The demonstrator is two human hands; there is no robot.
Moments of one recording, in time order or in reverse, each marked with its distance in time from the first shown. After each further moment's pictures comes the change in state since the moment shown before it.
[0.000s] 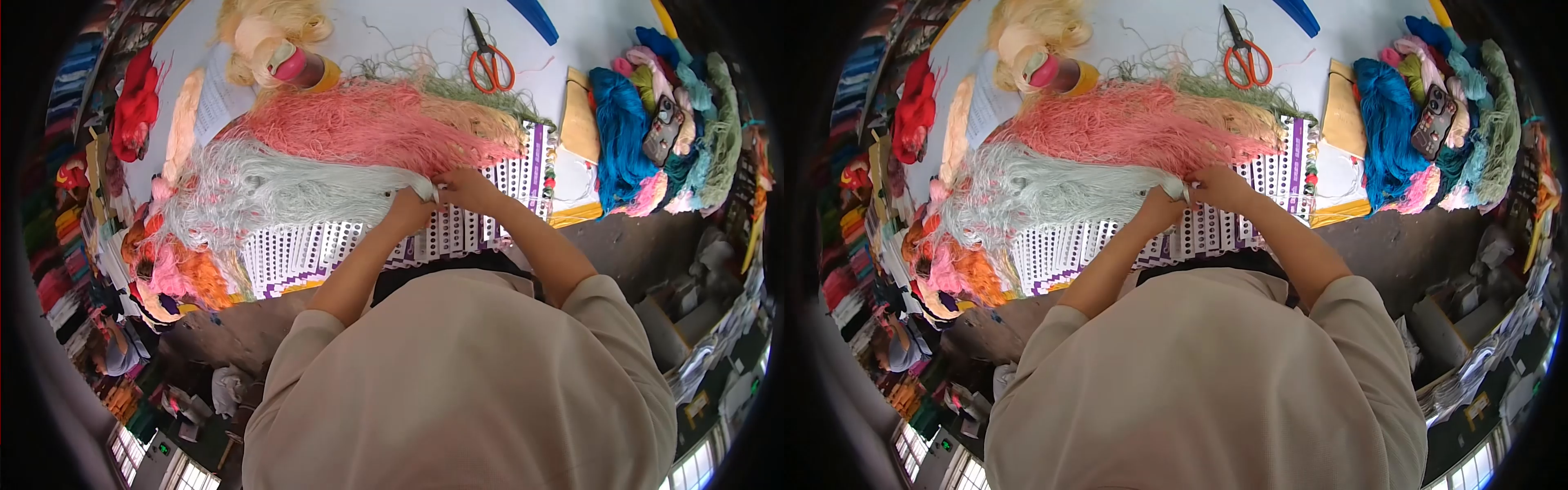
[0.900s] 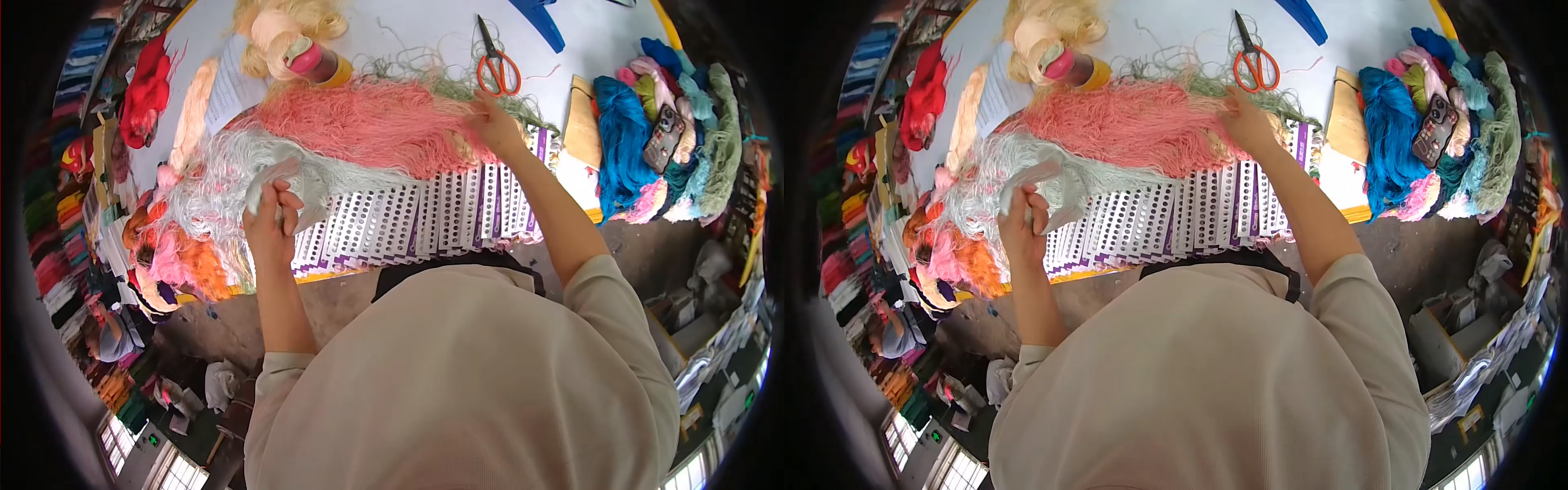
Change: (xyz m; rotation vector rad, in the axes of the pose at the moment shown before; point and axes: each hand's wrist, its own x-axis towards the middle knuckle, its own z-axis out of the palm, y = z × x) left_hand -0.166 0.054 -0.145 -0.707 0.677 0.382; right_hand 0.047 0.000 -0.072 -0.010 0.673 -0.105
